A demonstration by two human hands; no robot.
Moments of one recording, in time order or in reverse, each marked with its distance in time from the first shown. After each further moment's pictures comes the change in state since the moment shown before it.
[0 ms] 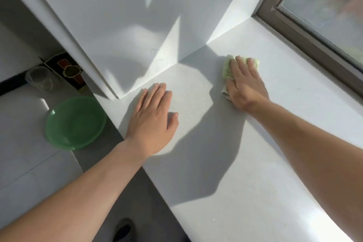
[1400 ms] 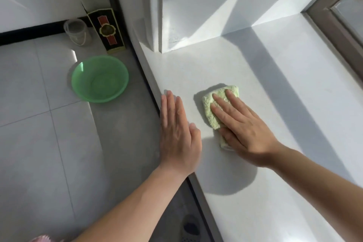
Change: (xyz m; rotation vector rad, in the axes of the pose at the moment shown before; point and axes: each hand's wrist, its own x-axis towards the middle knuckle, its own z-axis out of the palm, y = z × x) left_hand -0.127 0.069 0.036 -0.554 0.369 -0.455; right_hand -0.146 -0.046 0.028 -0.064 -0.097 -0.850
